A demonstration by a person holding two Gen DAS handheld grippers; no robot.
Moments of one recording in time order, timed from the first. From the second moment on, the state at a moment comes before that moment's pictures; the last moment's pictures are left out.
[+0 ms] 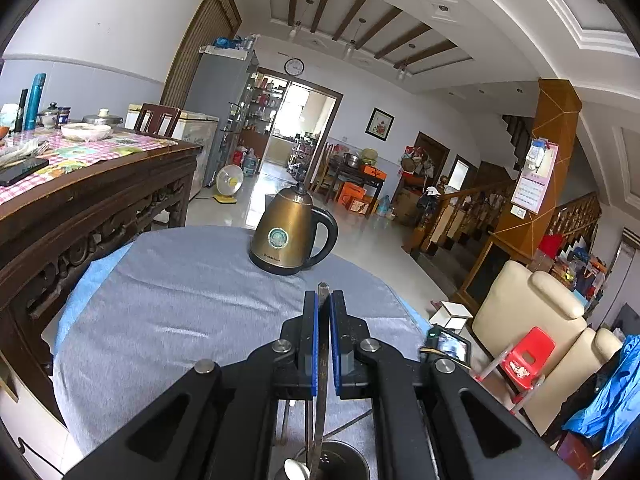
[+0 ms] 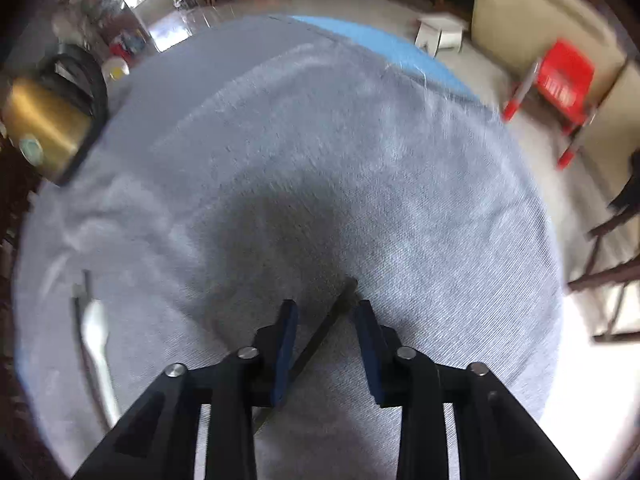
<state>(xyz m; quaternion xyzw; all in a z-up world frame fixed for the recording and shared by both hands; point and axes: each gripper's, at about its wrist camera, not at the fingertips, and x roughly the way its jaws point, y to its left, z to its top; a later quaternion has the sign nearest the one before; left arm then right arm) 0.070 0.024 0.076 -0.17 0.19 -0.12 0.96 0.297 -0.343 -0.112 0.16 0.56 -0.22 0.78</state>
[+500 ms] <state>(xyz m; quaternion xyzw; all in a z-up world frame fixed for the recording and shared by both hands) 0.060 0.029 0.071 -0.18 0.20 -0.11 0.96 0.219 -0.314 -0.055 0.15 0.36 -0.10 0.92</state>
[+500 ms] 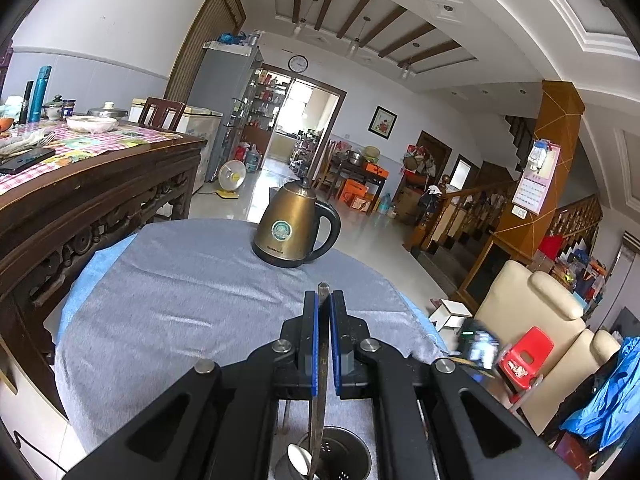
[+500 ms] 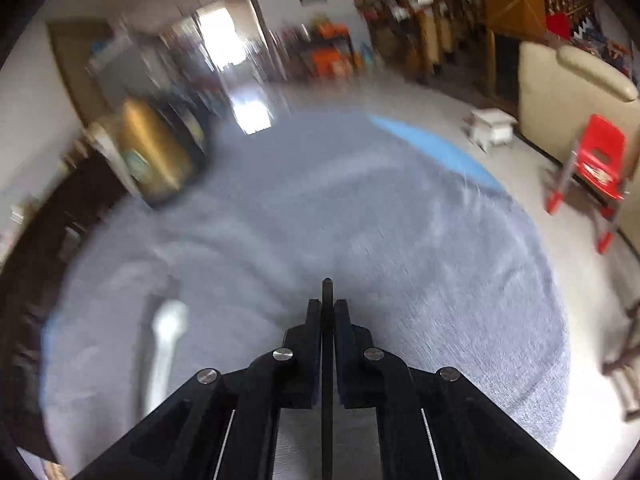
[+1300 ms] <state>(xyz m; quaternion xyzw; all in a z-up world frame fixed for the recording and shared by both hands) 0.047 0.021 0.062 -0.18 0.21 -0.10 0.96 0.061 -0.178 0.093 0.13 -0.02 0.10 0.99</state>
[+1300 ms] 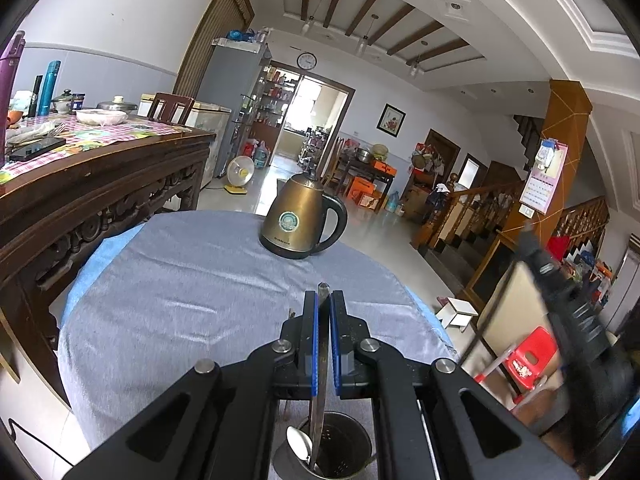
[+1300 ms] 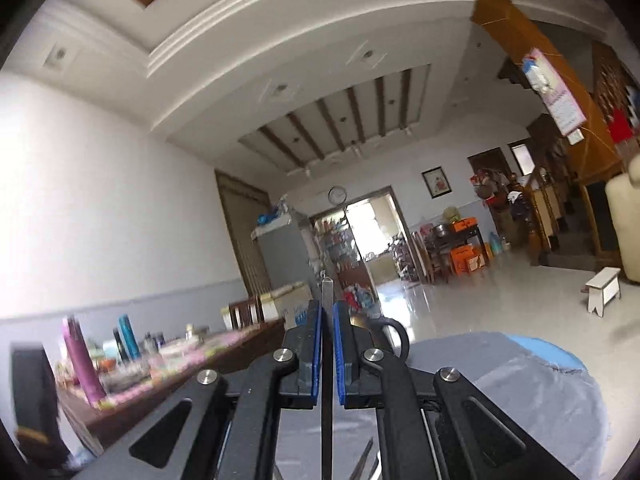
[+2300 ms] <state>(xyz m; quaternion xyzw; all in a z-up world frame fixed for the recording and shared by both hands) 0.034 0.039 0.047 -0.17 0.22 -0.08 0.96 0.026 -0.201 0.035 0.14 0.05 0.16 0.98</state>
